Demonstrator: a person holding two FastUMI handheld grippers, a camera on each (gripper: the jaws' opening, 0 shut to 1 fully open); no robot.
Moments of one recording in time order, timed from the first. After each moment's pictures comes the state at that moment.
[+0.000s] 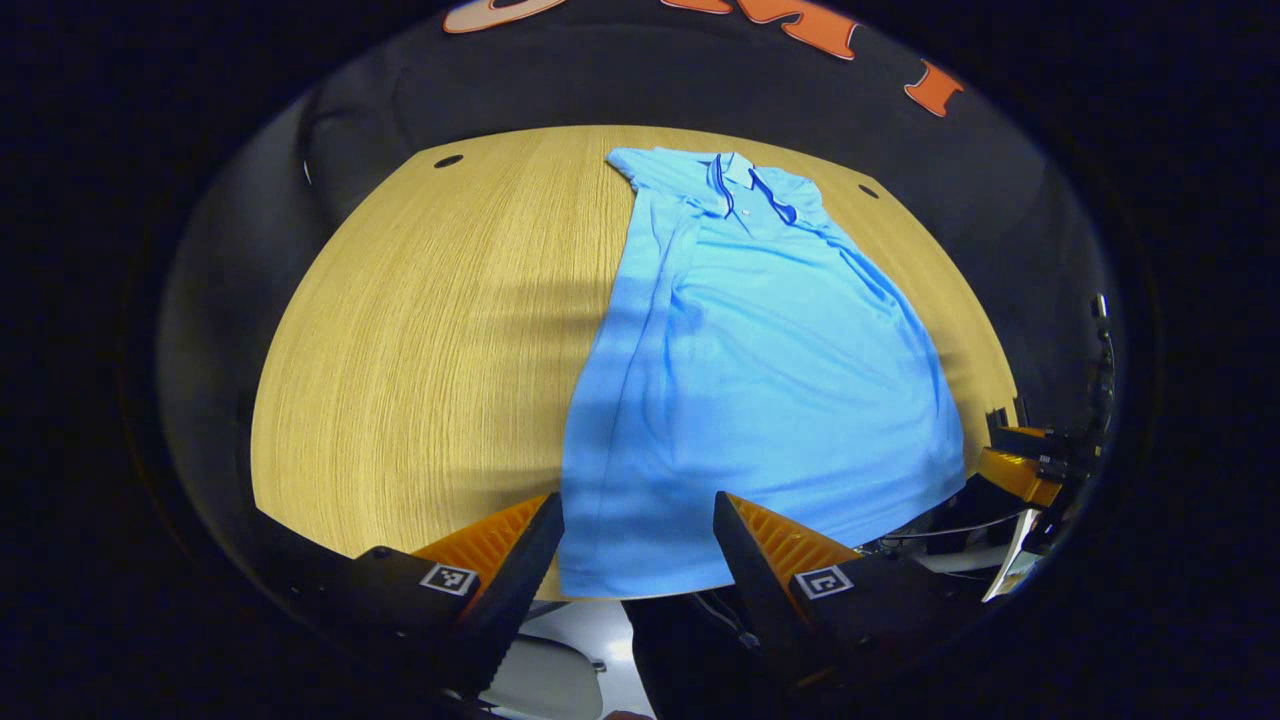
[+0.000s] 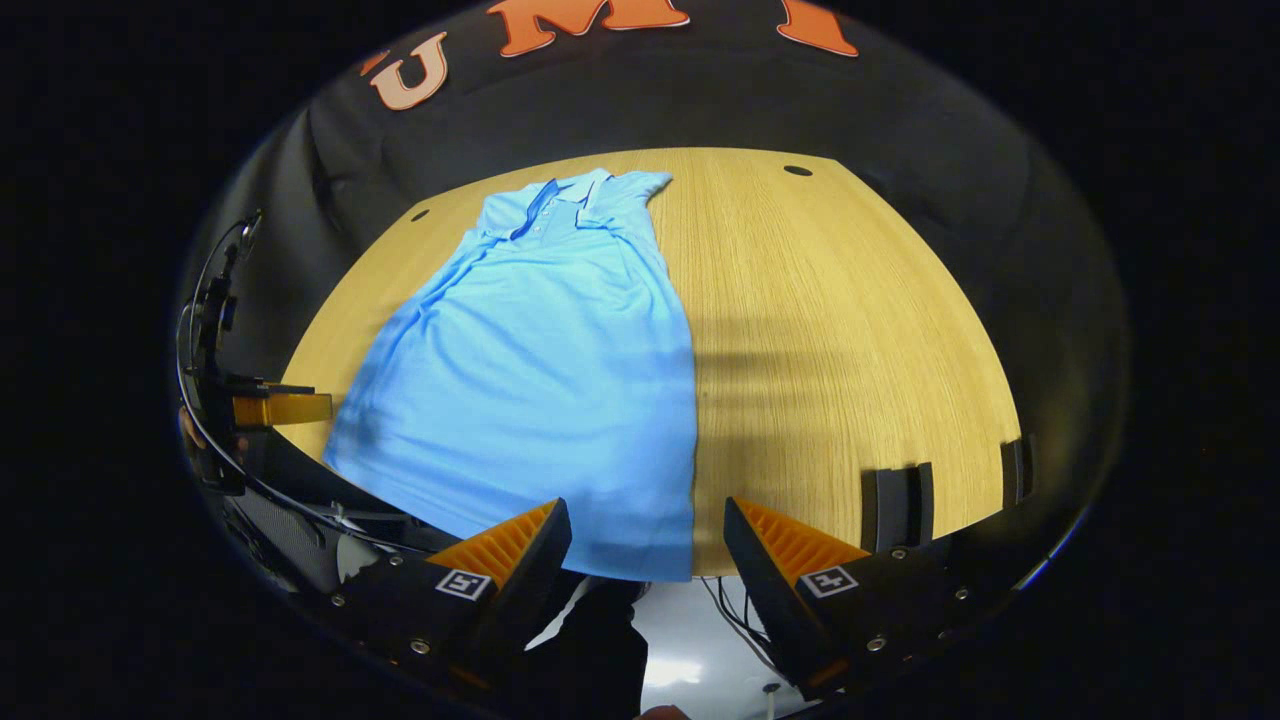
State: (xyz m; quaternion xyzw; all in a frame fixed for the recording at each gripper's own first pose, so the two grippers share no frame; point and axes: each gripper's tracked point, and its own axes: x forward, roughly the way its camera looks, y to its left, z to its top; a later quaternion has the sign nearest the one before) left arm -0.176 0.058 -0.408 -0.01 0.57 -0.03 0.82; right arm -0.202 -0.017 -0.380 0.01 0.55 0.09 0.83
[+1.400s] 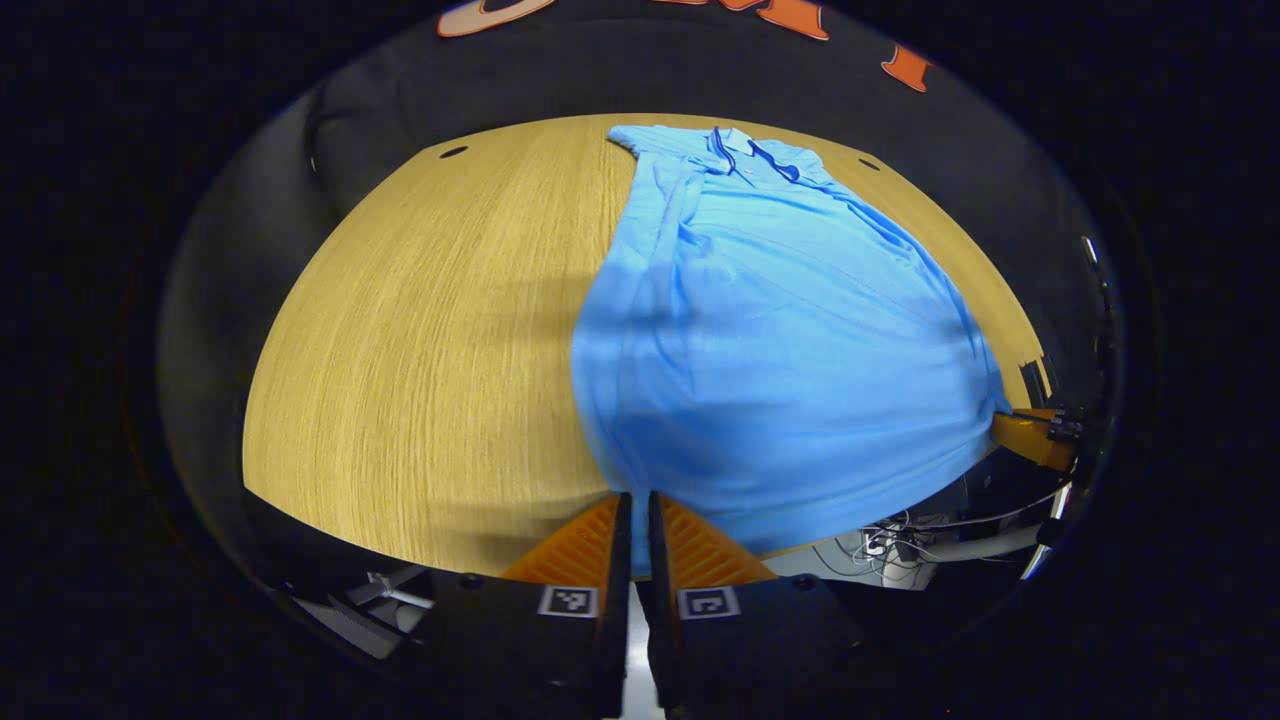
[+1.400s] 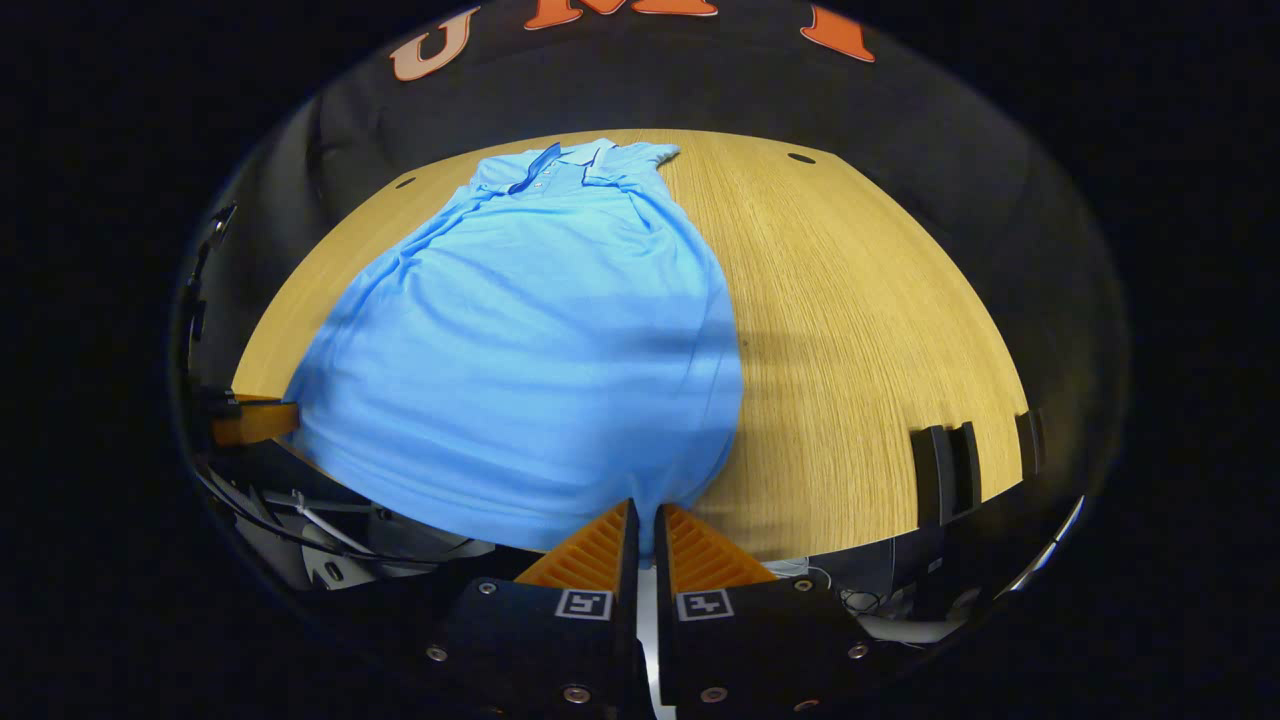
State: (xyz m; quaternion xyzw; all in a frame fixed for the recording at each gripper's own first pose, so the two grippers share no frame) left arm -0.200 0.055 -0.450 0.03 0.55 -0.02 0.83; right arm -0.218 0.018 -0.421 -0.01 0.55 0.06 0.83
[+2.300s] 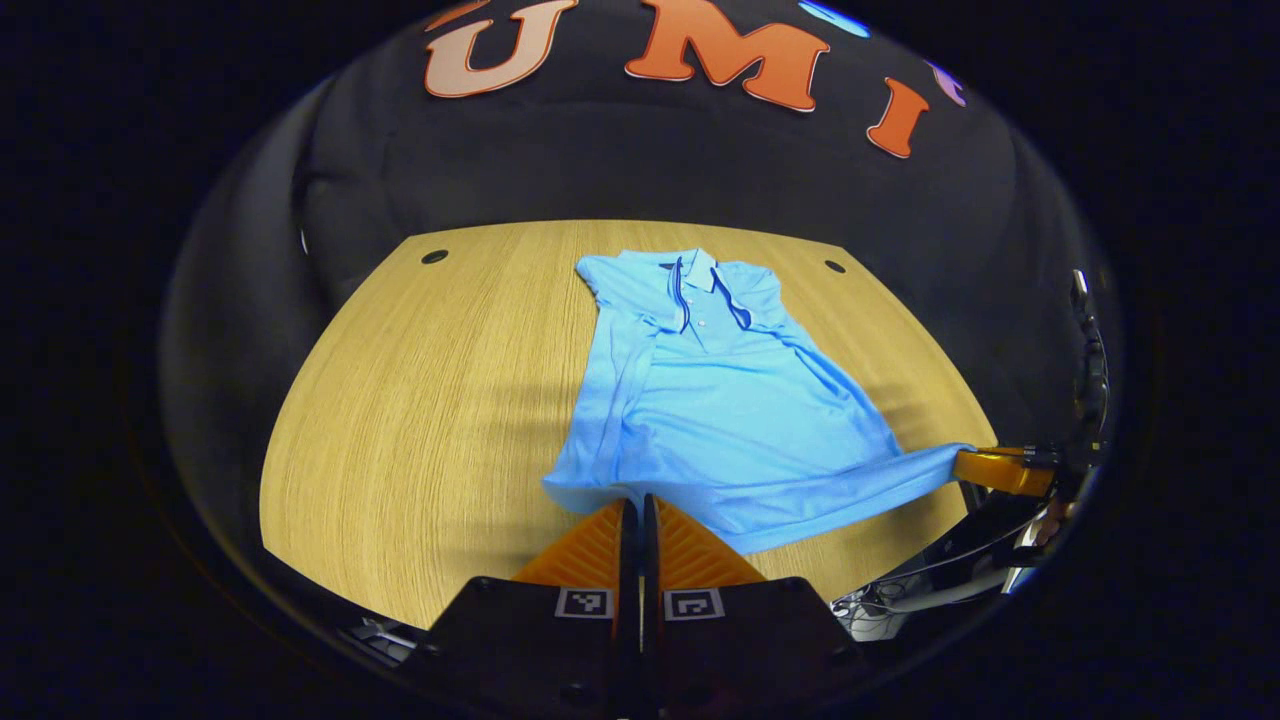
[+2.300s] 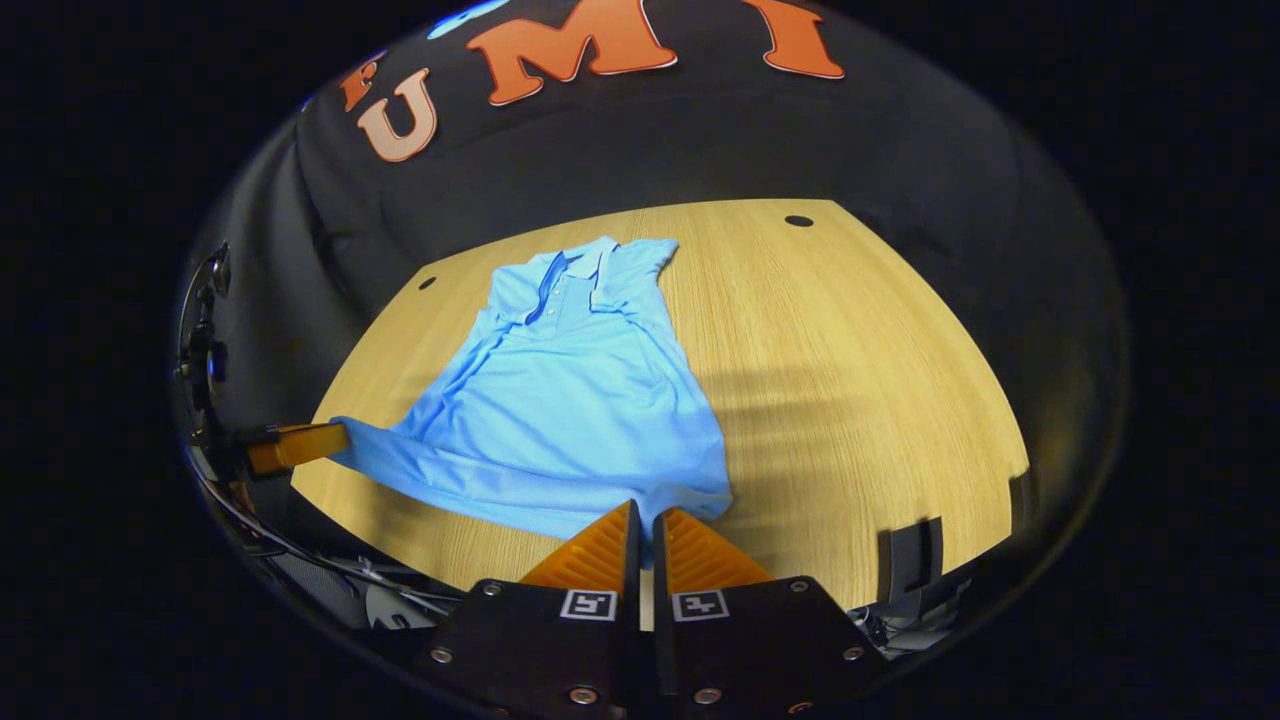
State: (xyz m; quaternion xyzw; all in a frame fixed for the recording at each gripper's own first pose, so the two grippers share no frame) left arm -0.091 0.012 -0.330 -0.02 0.44 -0.05 0.90; right arm -0.126 0.006 -0.330 0.08 0.47 0.09 0.87
